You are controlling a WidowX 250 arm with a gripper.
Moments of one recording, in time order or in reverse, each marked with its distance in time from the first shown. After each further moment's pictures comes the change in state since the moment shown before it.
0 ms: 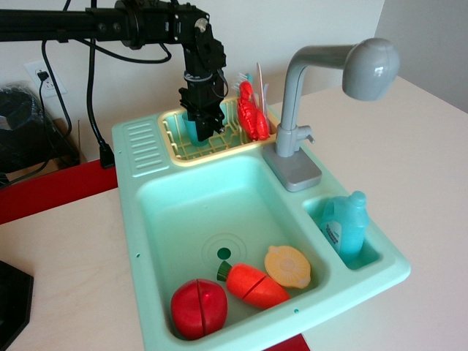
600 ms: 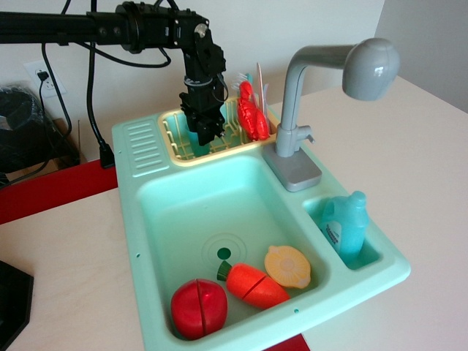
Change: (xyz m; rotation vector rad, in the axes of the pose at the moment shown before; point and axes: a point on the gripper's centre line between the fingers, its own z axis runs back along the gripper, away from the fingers) arm -0.003 -0.002 -0.005 -0.016 0.012 0.006
